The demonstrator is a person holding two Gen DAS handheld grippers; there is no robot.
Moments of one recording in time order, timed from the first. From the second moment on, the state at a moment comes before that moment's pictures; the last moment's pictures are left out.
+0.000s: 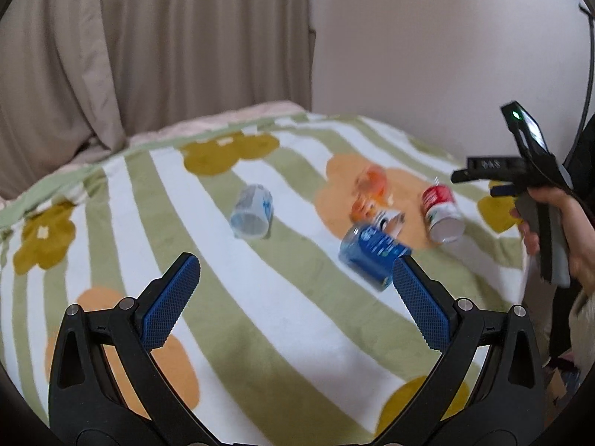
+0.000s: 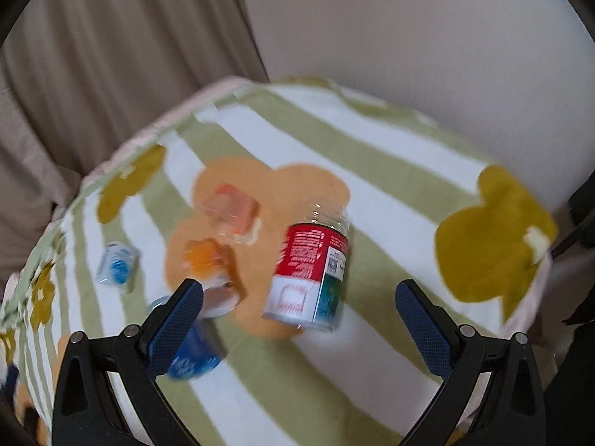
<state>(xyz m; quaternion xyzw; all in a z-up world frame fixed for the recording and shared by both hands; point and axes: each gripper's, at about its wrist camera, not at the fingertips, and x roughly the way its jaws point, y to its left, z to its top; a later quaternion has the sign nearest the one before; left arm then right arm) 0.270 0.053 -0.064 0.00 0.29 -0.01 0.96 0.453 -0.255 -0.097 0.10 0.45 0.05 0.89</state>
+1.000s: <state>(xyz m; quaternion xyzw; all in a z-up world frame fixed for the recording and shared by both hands) 0.271 0.061 -0.097 -0.01 0.33 -0.01 0.94 0.493 -0.235 -0.124 0.07 0.52 0.05 0.85</state>
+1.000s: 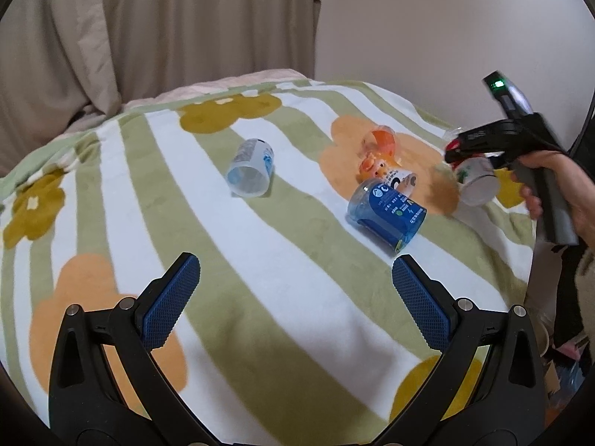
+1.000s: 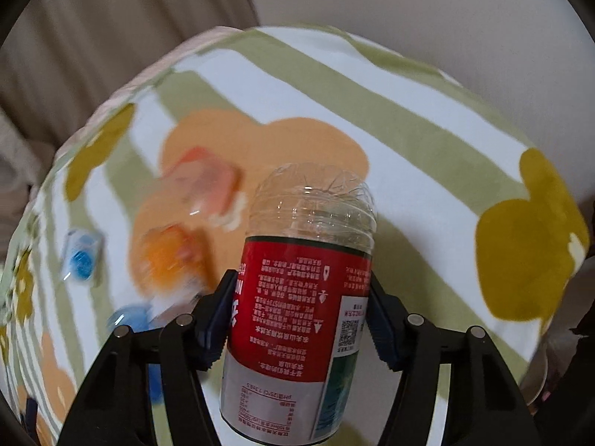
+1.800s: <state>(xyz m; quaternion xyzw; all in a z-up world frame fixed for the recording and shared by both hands) 0.196 0.082 -0.089 -0.06 0.35 0.02 0.93 0.324 -0.101 -0.160 0.03 0.57 0.22 0.79</state>
